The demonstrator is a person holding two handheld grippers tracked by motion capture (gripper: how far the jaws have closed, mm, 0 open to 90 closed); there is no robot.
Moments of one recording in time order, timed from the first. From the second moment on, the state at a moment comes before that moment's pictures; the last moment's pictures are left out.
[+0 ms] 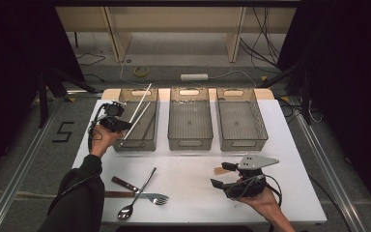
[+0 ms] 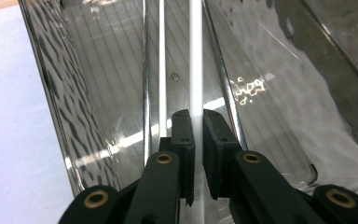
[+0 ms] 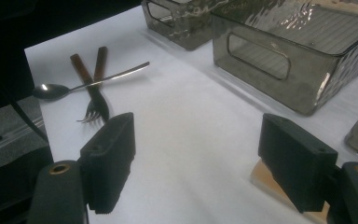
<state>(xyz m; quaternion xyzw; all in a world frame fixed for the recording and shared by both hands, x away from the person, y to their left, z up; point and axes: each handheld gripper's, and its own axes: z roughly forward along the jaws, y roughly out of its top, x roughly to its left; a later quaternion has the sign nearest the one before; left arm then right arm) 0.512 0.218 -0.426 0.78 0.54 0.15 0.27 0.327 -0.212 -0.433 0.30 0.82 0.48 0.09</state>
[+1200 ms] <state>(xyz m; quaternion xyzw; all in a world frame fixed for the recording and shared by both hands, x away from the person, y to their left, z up) 0.462 0.210 -0.410 0.78 0.52 0.13 0.32 0.326 -0.212 -0.431 0.29 0.82 0.48 0.09</state>
